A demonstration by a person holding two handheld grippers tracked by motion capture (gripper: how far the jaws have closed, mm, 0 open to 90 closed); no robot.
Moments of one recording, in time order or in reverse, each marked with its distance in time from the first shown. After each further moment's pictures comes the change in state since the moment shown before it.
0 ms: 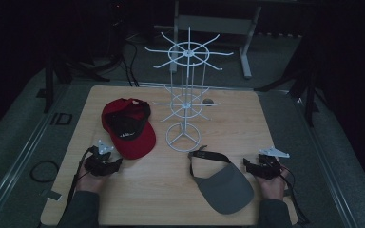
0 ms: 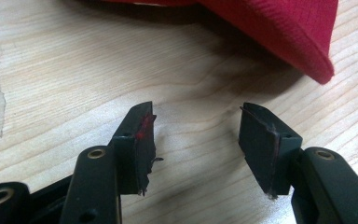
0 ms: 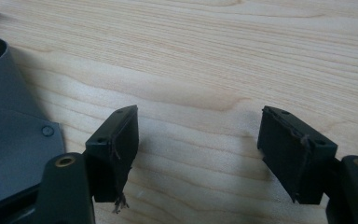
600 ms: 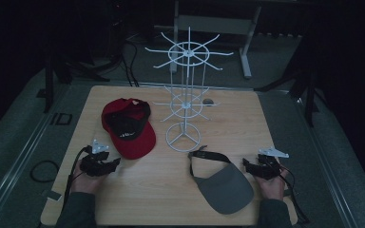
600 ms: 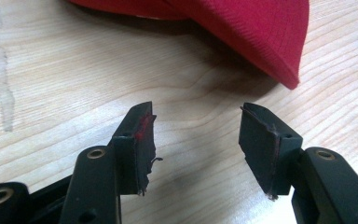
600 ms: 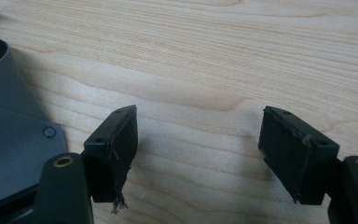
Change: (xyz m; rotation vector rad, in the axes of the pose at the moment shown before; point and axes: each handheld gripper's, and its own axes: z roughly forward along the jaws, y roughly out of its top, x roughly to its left) left arm 0.006 0.002 -0.022 -0.028 -0.061 -0.030; right arm 0.002 0.000 0.000 0.001 -0.006 0.003
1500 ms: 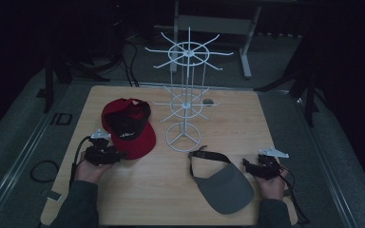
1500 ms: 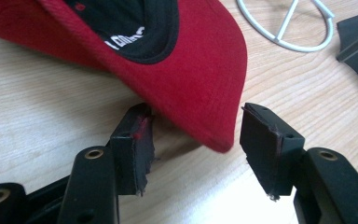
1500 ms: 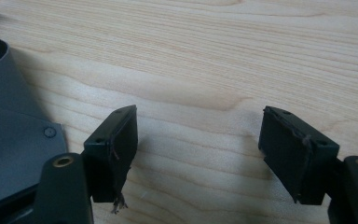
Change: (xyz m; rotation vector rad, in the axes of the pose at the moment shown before) left arm 0.006 0.037 0.008 0.016 -0.201 -0.102; right arm 0.000 0.000 0.000 0.000 -0.001 0.003
